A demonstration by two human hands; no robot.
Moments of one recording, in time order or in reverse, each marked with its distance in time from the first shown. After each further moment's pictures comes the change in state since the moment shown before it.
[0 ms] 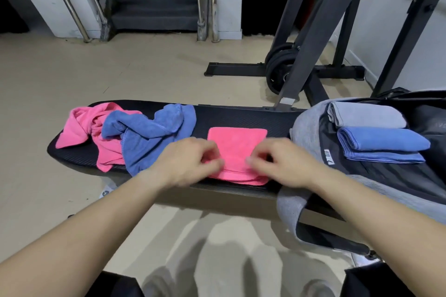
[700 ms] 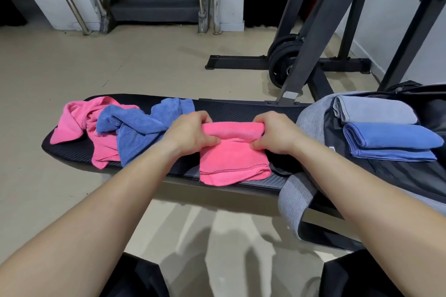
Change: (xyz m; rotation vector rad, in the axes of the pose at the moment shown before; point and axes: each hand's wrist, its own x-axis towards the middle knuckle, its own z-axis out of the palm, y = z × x) left_hand 0.060 -0.018 0.003 -0.206 0.013 -0.328; right_hand 0.060 0.015 -0.005 0.134 -0.012 0.347
